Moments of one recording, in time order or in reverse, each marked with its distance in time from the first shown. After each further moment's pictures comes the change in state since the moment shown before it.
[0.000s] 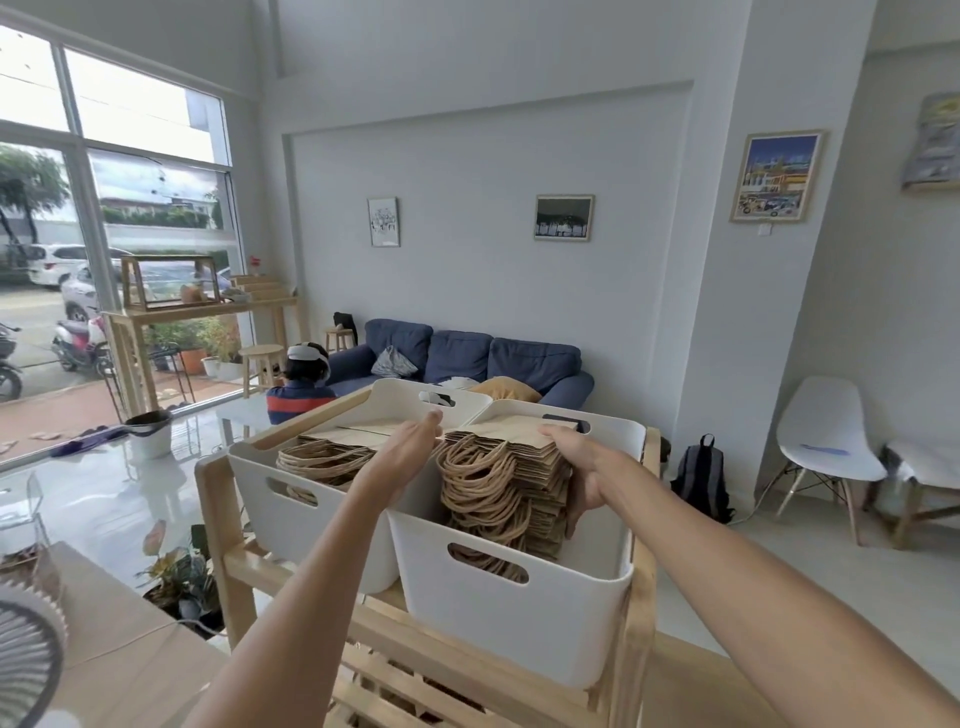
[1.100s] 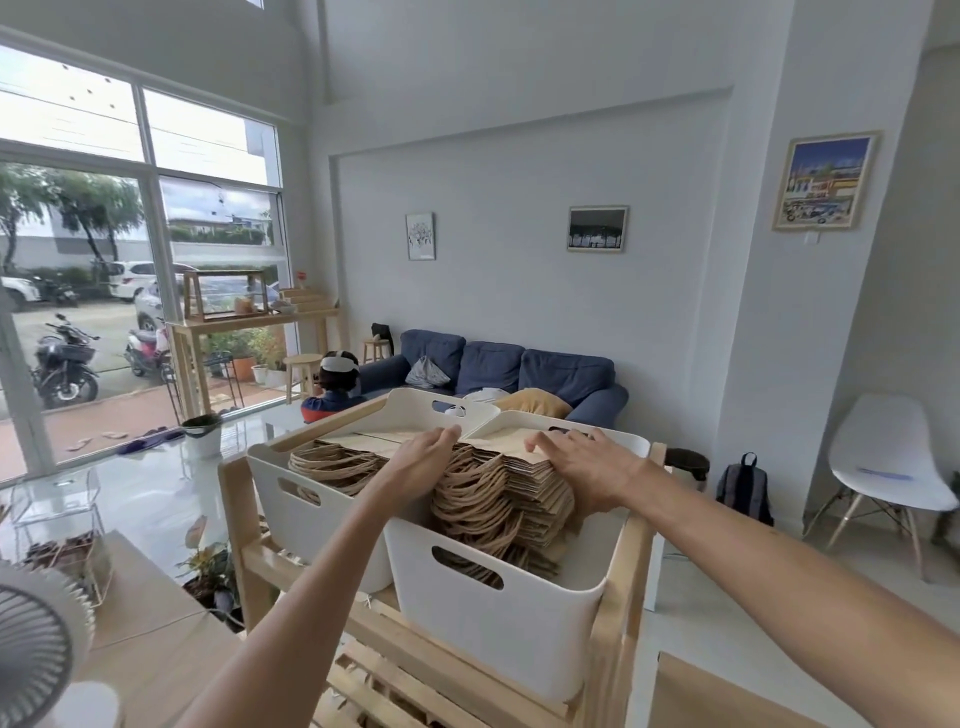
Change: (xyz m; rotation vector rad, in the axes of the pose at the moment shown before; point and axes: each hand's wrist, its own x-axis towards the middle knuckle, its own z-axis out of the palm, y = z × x) left_hand -0.031 0.020 0.014 0.329 0.070 0.127; right_hand 0.011 0.002 -0.042 -1.745 0.285 -0.913
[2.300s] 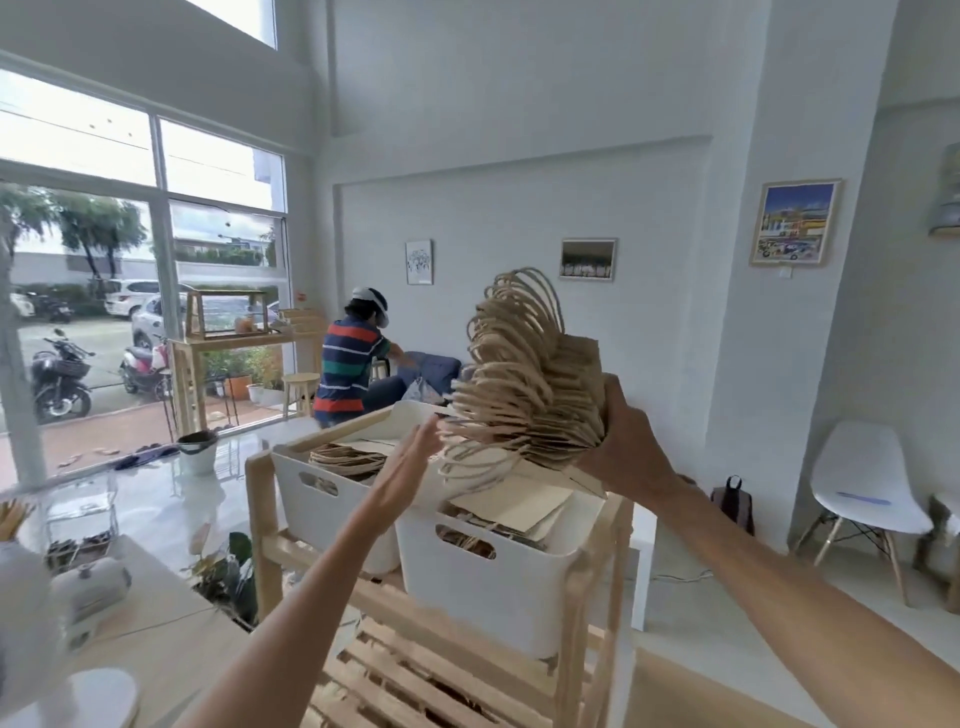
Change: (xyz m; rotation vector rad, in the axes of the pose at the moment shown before) left_hand -0.068 0.001 -0.009 -0.510 0.074 0.243; right_hand -0.113 -0.025 -0.064 0.892 0.662 0.255
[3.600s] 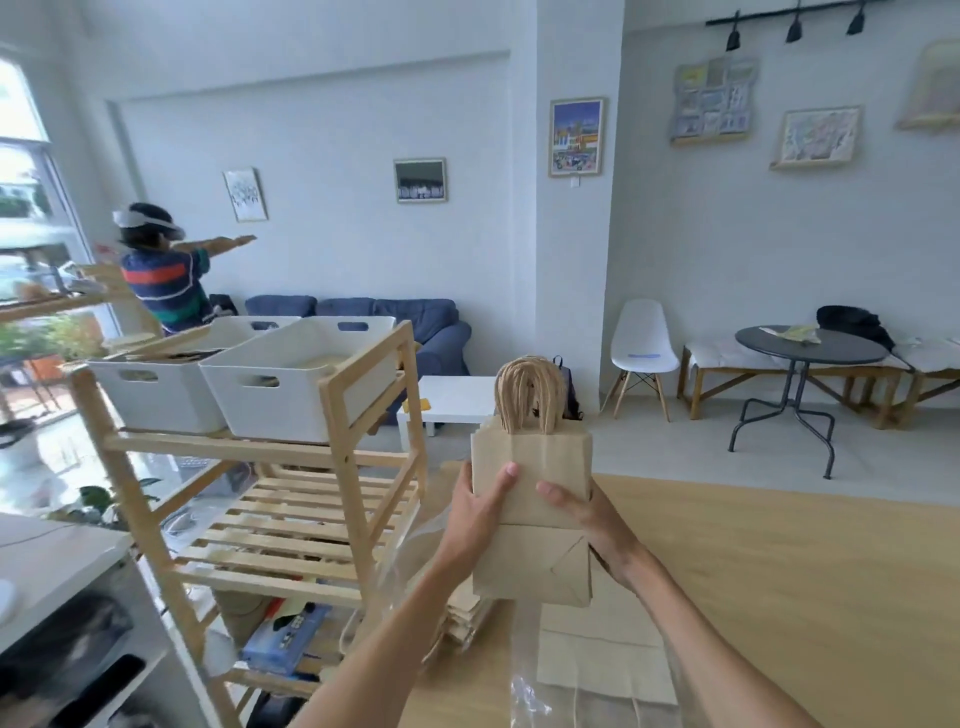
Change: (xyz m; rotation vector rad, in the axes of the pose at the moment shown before) left_hand -0.336 0.064 0.352 -0.291 -0.220 -0.245; right_hand -0.452 0.033 -0.179 0.782 0.055 0.592
